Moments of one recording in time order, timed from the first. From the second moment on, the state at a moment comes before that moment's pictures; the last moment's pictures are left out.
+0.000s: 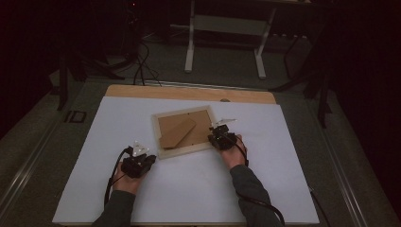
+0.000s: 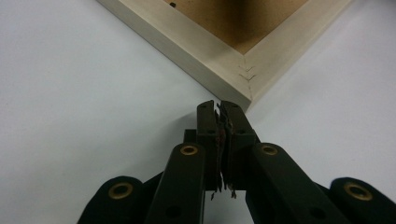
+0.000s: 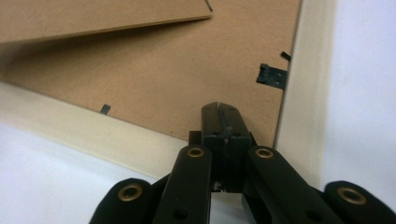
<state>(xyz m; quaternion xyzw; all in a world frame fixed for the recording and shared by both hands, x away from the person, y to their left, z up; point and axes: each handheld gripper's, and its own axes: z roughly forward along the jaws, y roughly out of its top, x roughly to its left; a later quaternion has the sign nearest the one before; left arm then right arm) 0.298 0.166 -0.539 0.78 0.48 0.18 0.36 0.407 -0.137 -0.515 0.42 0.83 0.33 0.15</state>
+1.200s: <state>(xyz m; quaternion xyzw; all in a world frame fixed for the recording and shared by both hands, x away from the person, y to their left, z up) 0.316 0.174 -0.537 0.75 0.52 0.17 0.37 0.386 -0.197 -0.504 0.45 0.80 0.33 0.19</state>
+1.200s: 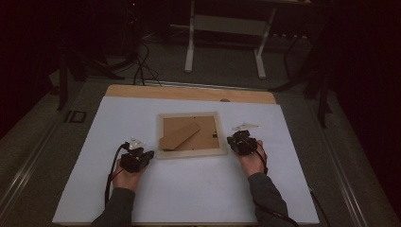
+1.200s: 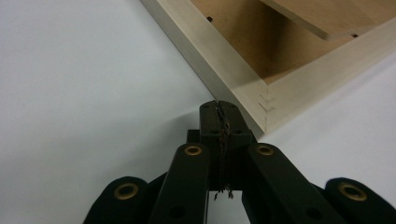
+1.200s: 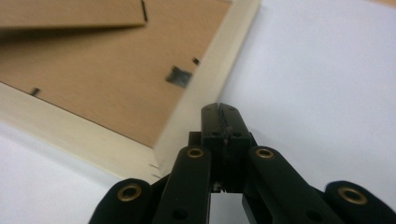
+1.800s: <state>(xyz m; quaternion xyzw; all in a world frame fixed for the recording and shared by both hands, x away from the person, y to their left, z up) 0.335 0.166 -0.536 0.76 0.53 0.15 0.35 0.396 -0.197 -0.528 0.48 0.80 0.33 0.14</state>
